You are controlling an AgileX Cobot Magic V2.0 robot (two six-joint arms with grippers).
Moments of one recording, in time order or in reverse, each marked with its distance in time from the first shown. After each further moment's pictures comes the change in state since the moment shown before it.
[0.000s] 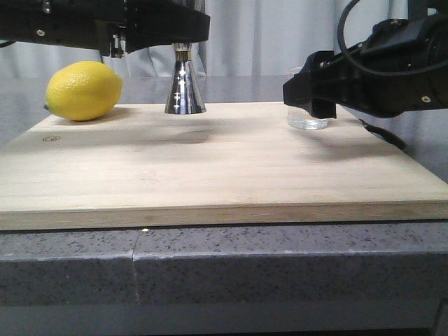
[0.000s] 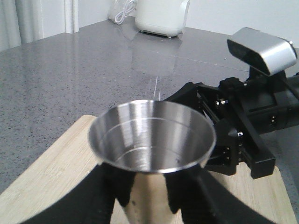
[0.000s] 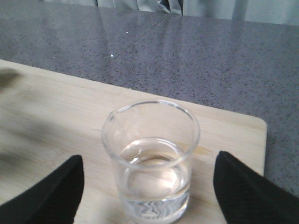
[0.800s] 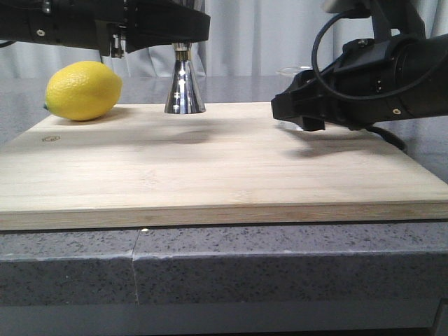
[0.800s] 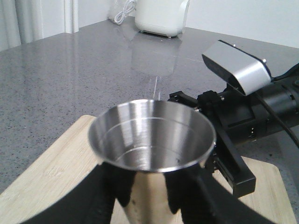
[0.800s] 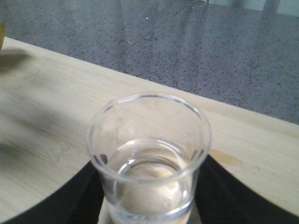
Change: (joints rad) left arm 0.000 0.000 0.000 0.000 0.000 0.000; right arm -0.019 0.096 -0.068 -0.154 -0.005 0.067
